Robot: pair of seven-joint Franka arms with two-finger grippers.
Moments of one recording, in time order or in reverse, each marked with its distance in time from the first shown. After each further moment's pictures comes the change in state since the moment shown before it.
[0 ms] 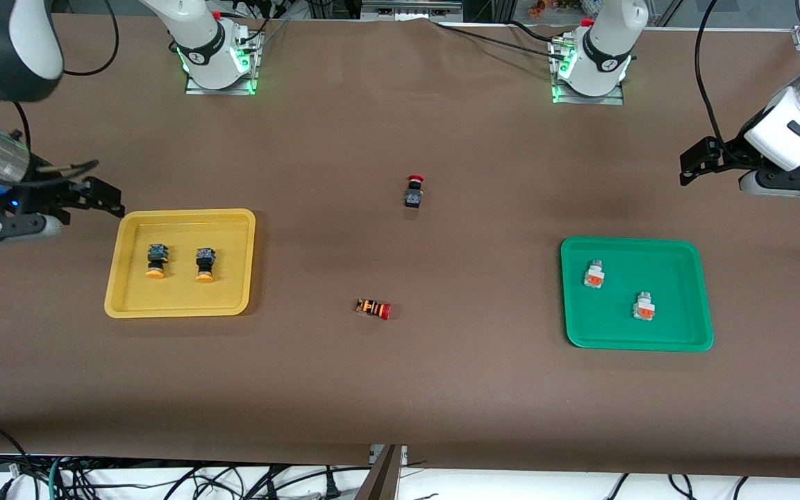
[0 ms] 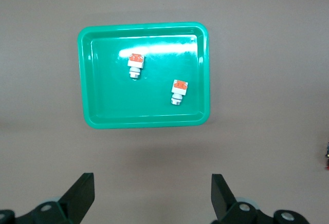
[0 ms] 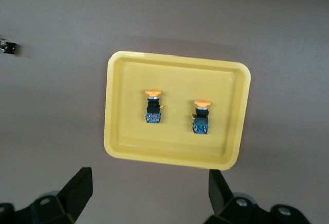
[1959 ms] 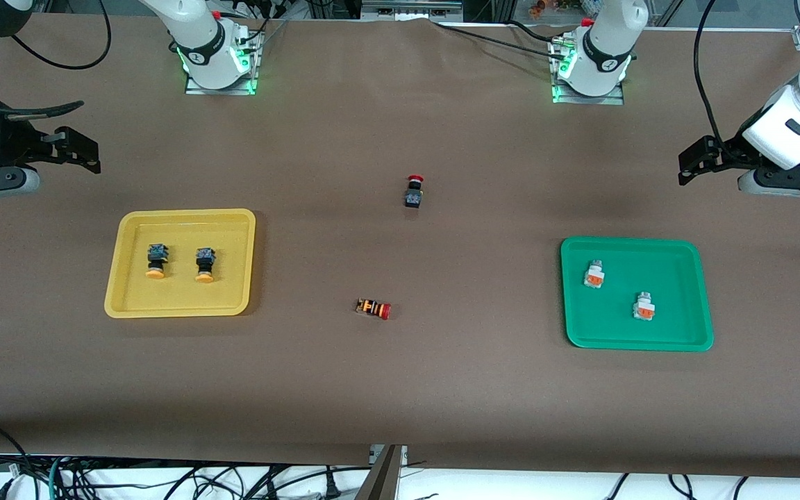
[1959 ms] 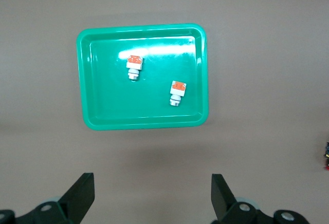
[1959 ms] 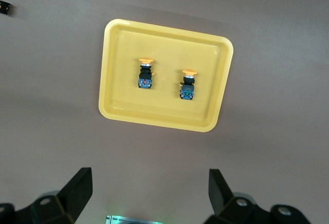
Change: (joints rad) left arm -0.002 0.000 -0.004 0.005 0.000 0.000 0.000; right arm -0.005 -0.006 0.052 0.159 -0.098 -0.252 0.000
